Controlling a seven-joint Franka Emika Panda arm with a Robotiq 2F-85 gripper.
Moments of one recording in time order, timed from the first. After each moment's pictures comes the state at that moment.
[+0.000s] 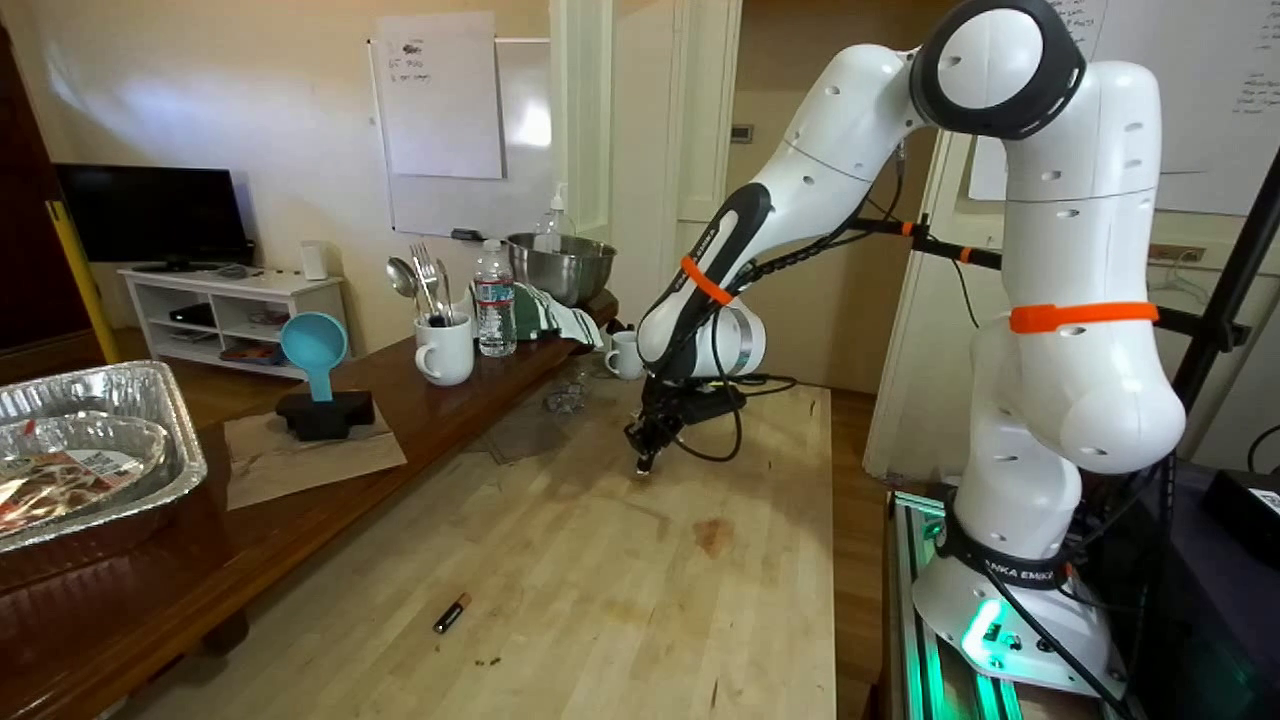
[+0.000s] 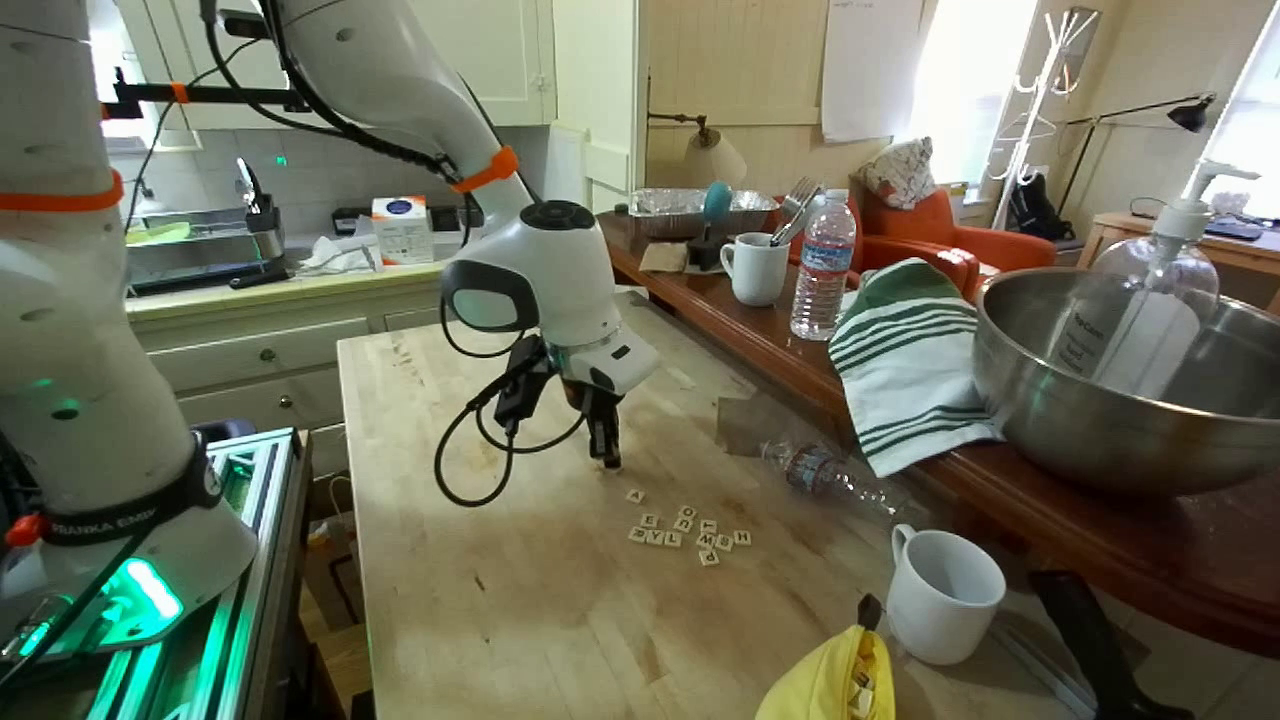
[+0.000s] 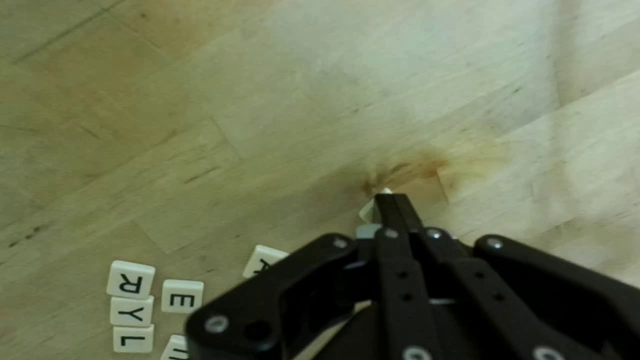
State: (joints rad) arm 0.21 0.20 -0.28 -2.55 0.59 2.90 -0.26
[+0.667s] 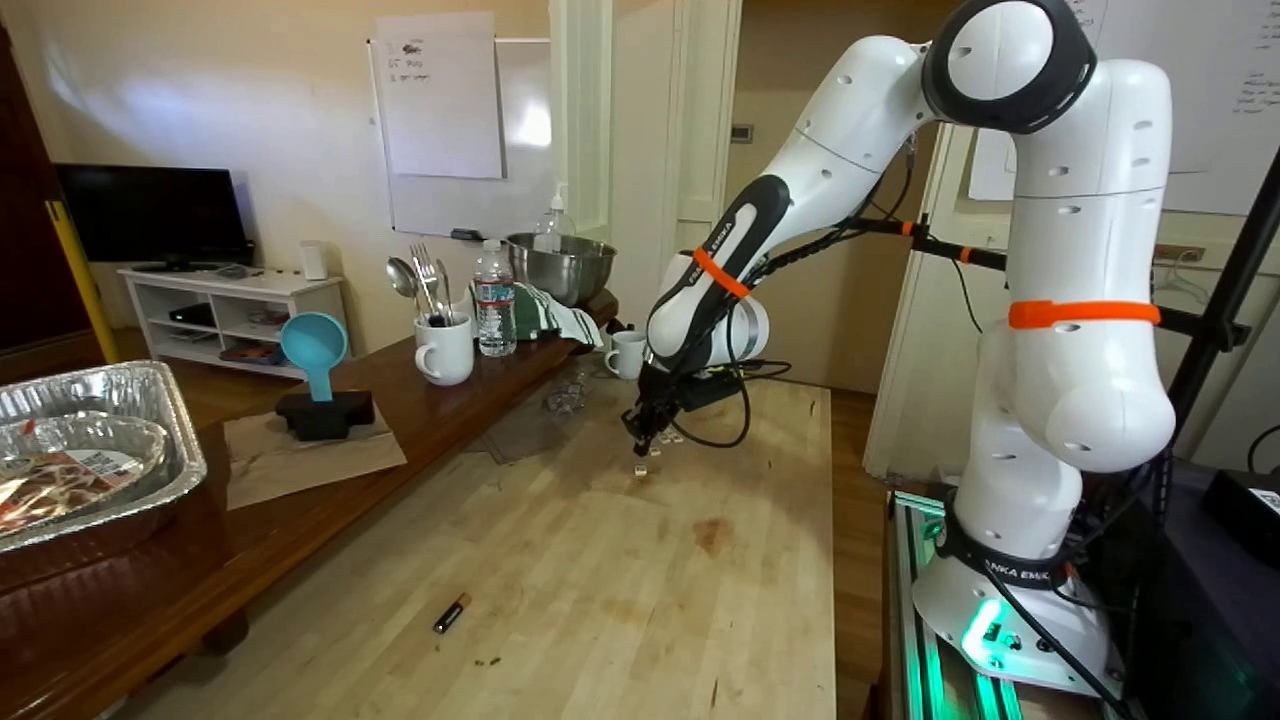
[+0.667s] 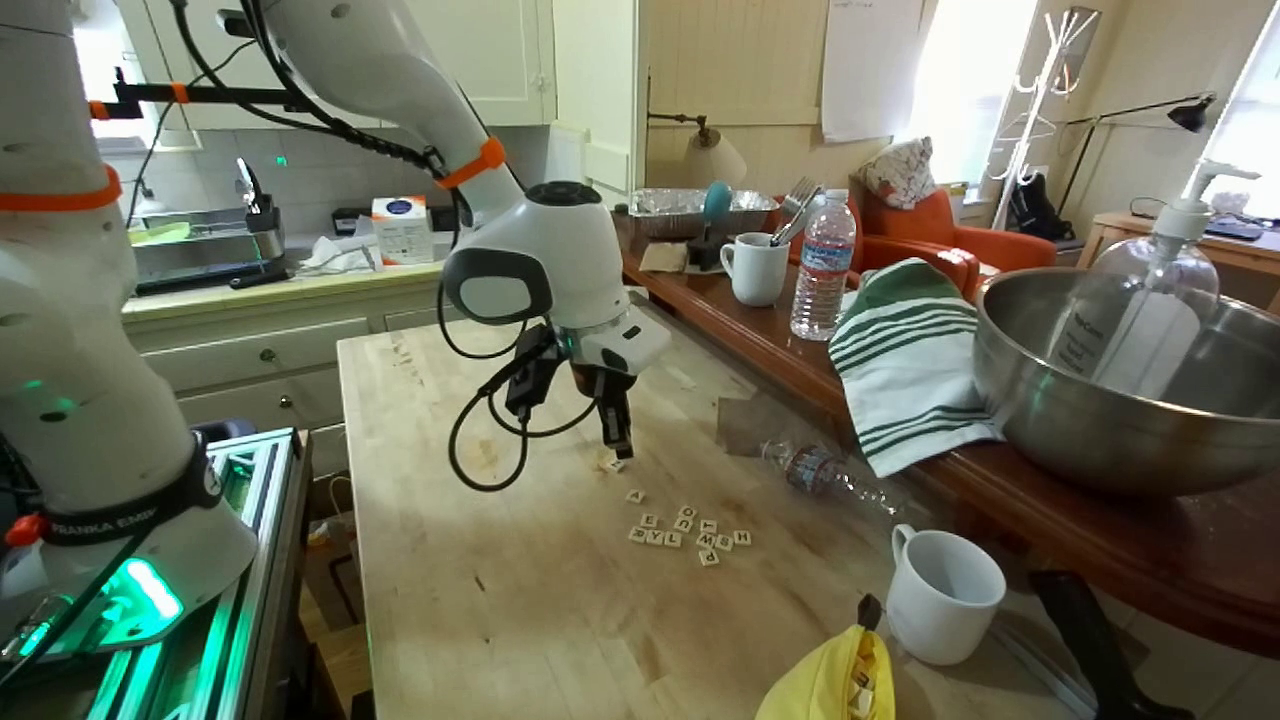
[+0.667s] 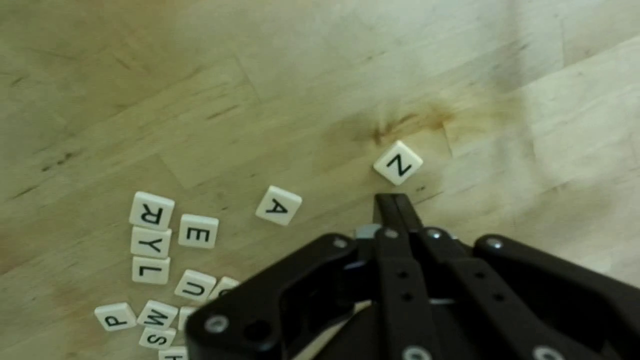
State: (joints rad) arm 0.11 0.15 -0.22 -2.55 0.37 2.90 -0.13
